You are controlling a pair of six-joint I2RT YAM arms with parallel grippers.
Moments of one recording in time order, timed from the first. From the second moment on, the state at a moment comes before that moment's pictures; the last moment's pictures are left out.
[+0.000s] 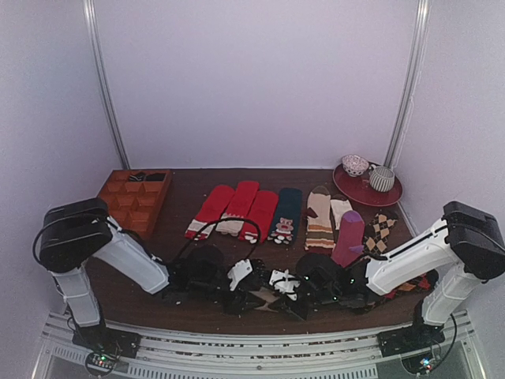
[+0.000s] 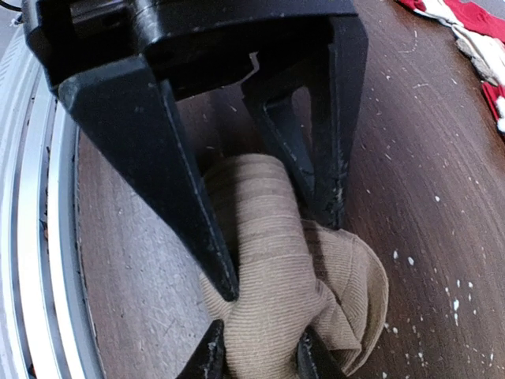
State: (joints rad) left arm -1.09 1.85 0.63 0.66 0.31 -0.04; right arm 1.17 1.61 0.59 0.25 -0.07 -0.05
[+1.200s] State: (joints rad) left arm -1.04 1.25 0.29 0.52 0.21 0.16; right arm 1.11 1.79 0.92 -0.08 -0.33 0.02
